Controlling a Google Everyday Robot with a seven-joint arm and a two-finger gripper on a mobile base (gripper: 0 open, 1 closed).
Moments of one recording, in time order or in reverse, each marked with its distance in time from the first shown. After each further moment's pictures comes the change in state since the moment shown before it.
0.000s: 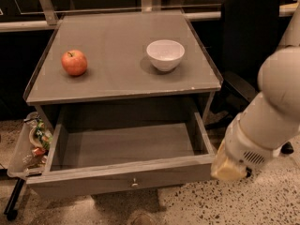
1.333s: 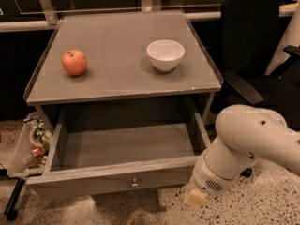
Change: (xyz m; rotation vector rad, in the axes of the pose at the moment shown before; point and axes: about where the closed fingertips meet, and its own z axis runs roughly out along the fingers) arm -0.013 0.031 0.127 -0.186 -0.037 0.078
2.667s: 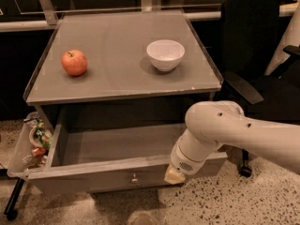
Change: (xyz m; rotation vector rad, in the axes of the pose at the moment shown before) arm -0.057 -0.067 0.041 0.100 -0.020 -0.048
